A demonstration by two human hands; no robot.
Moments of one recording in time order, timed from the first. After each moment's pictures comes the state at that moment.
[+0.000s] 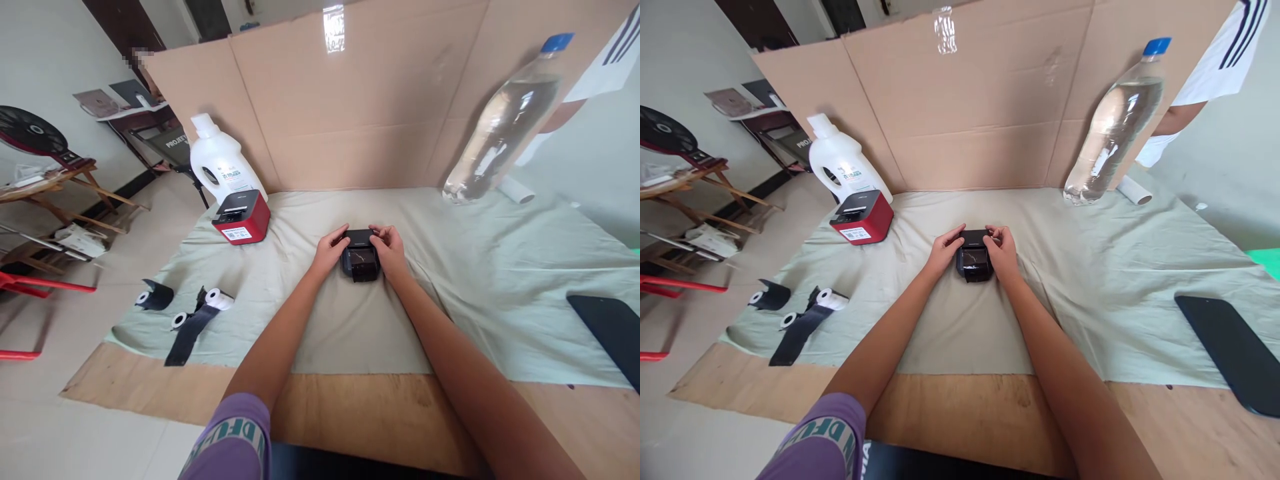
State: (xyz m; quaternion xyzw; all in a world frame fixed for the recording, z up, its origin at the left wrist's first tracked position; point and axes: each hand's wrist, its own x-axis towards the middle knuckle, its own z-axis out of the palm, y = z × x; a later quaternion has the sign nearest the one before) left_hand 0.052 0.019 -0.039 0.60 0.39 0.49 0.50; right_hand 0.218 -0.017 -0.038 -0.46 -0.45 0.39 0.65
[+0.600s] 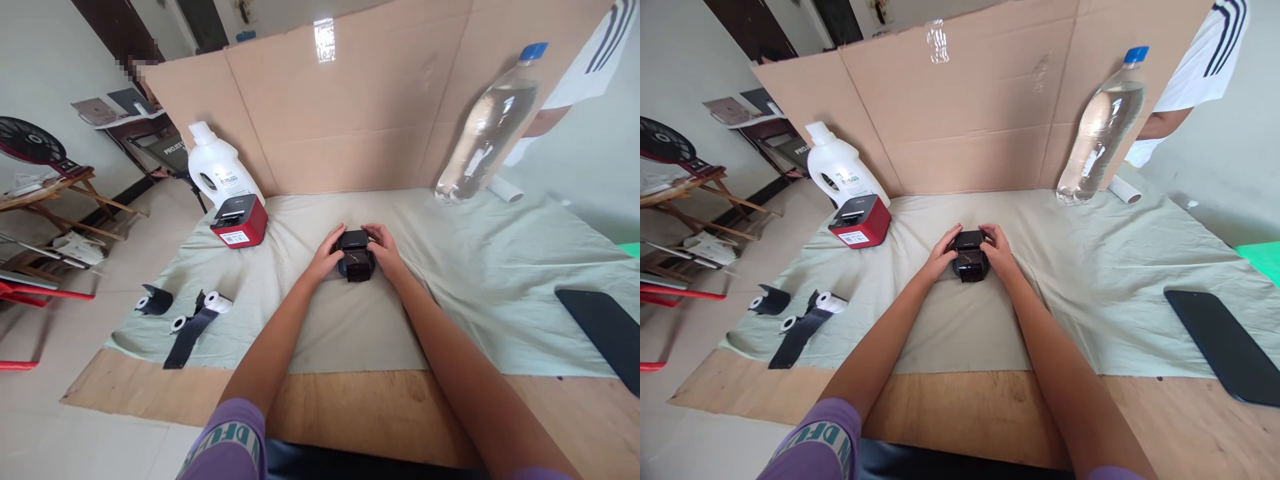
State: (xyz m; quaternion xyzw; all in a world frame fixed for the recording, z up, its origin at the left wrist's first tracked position) left_hand 0.037 0.018 -0.046 0.72 0.31 0.43 0.45; right_hand 0.232 -0.010 -0.041 -0.42 -0.51 0.43 0.61
